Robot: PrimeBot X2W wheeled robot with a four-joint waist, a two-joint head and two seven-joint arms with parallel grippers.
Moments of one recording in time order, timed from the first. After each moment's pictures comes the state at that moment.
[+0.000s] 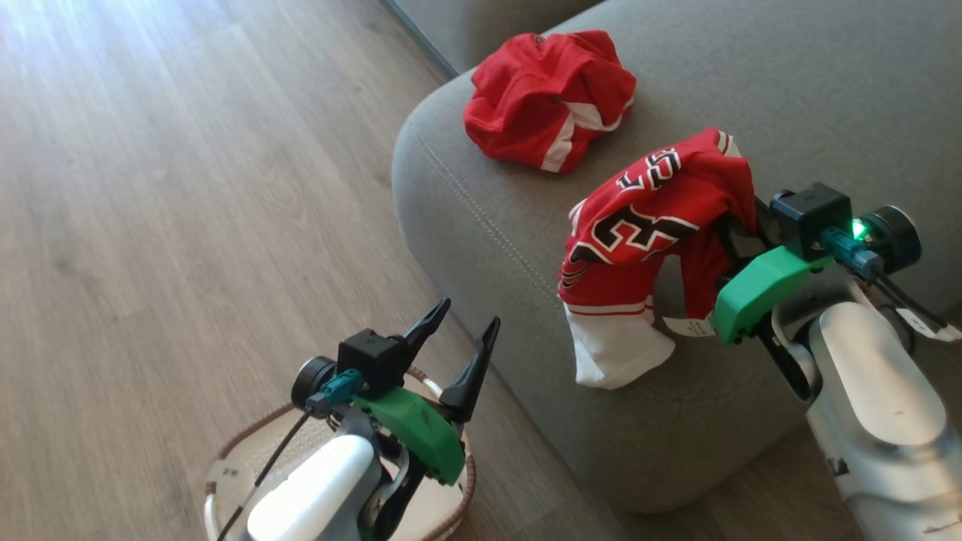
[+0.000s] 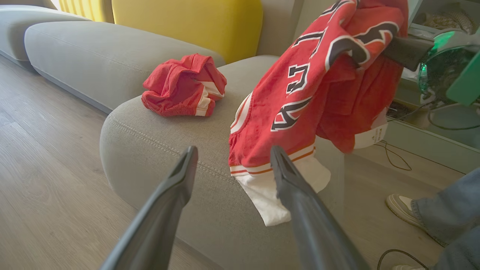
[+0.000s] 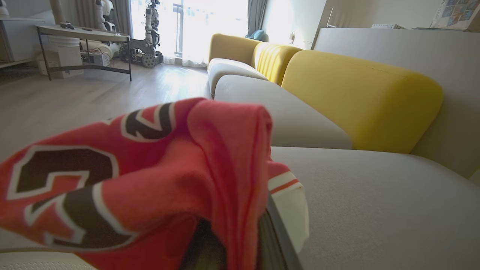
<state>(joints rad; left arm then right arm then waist) -0.51 0.13 -0.83 0.50 -0.60 0.03 -0.19 -0.49 -0.24 0.26 0.44 0.14 0.12 -0.13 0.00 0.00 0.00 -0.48</state>
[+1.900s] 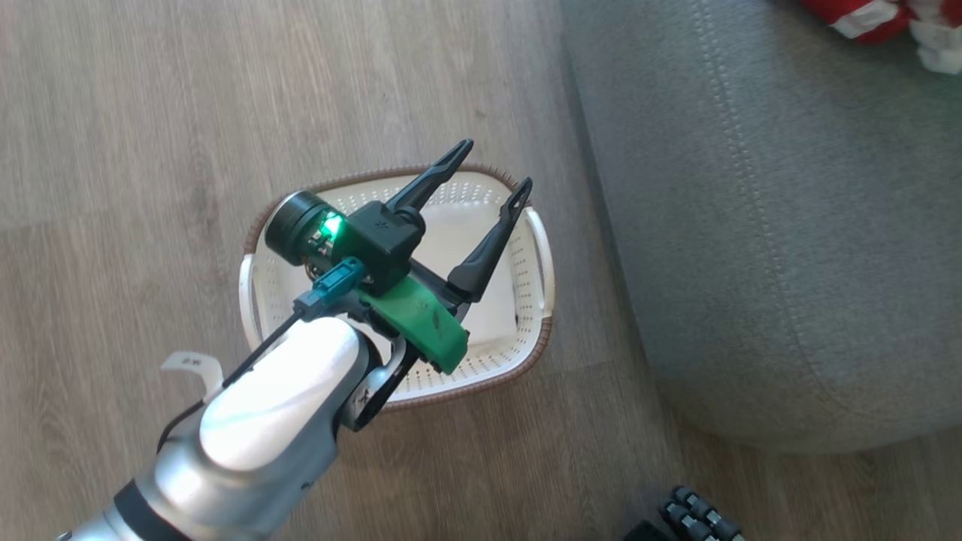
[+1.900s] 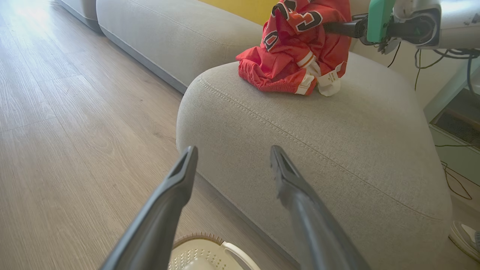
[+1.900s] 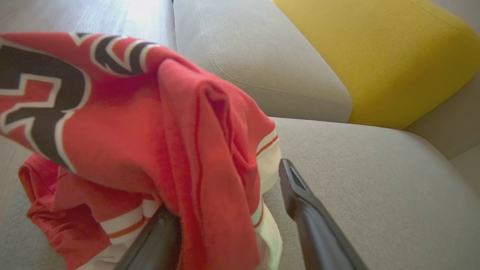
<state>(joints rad) -0.76 0.26 -0.87 0.18 -0.49 0.10 -0.05 -1.25 -0.39 -0.16 1.23 -0.17 0.12 -0.19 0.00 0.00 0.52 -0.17</state>
